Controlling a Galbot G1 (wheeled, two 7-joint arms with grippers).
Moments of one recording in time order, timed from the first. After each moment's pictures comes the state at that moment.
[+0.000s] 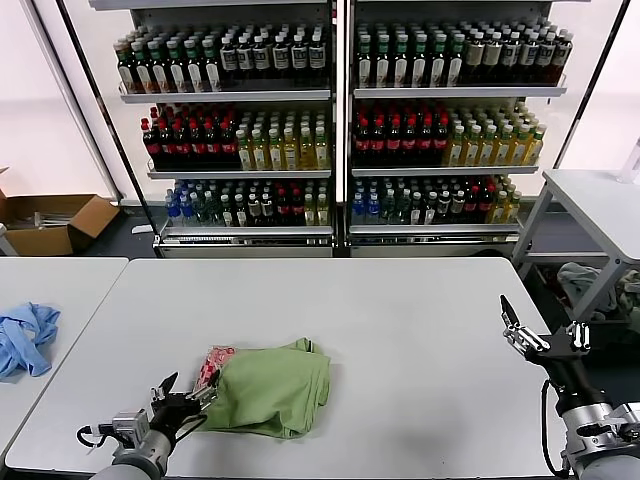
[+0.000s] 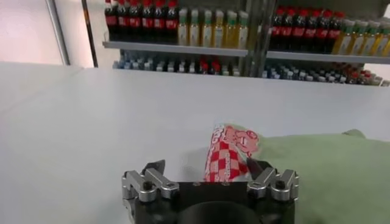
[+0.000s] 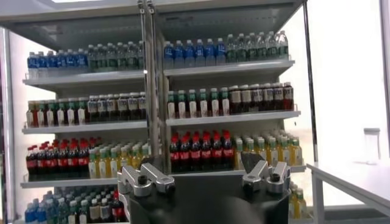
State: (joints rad) left arm 1.52 -0.95 -0.43 -2.05 -0.73 0.33 -0.35; right arm -1.71 0.85 0.79 2.22 0.75 0.08 0.21
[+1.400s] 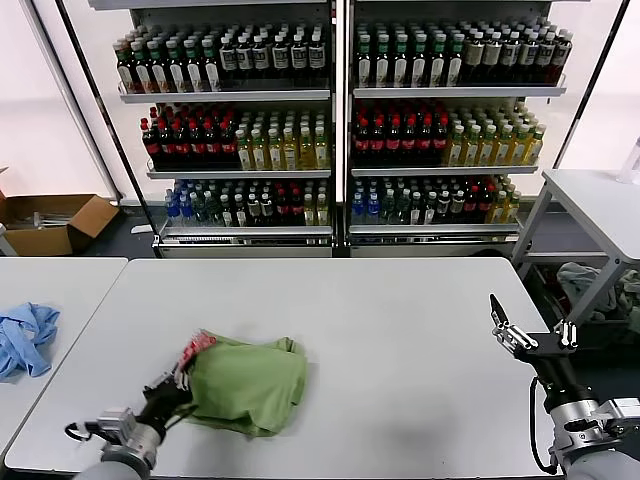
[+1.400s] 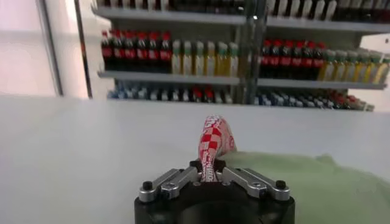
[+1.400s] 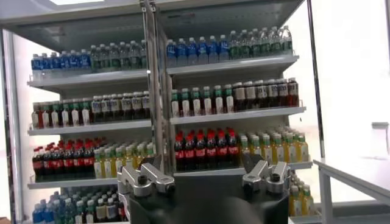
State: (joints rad) left arm 1.53 -0.88 -0.49 -2.03 -0.72 0.17 -0.28; right arm -1.65 0.85 0.73 2.21 0.74 0.07 0.21
